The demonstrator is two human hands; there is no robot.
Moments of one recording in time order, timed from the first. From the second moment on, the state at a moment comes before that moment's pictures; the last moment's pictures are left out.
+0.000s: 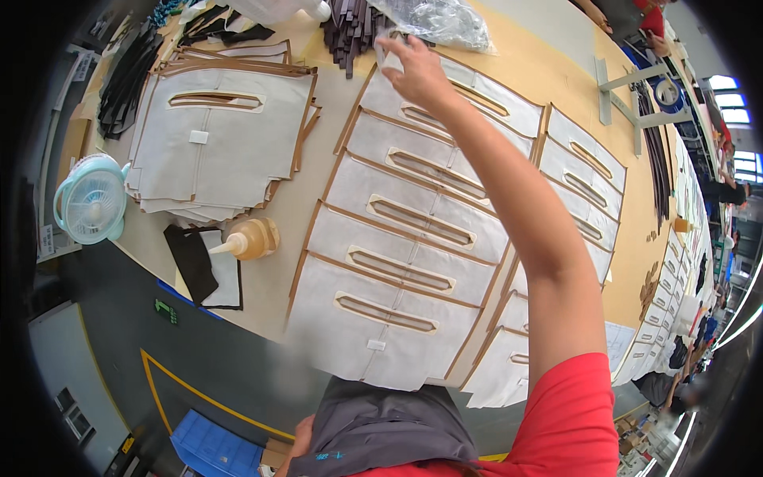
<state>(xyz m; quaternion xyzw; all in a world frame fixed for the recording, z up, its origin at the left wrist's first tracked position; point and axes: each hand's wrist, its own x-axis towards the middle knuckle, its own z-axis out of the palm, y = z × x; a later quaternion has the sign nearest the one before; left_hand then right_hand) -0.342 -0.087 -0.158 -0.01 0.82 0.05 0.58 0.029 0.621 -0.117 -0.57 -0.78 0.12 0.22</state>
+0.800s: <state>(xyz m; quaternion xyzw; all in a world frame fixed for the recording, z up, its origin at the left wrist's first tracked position) -0.324 -0.084 -0.155 0.01 0.83 0.05 0.56 0.091 0.702 -0.087 -0.61 -0.74 0.27 0.10</state>
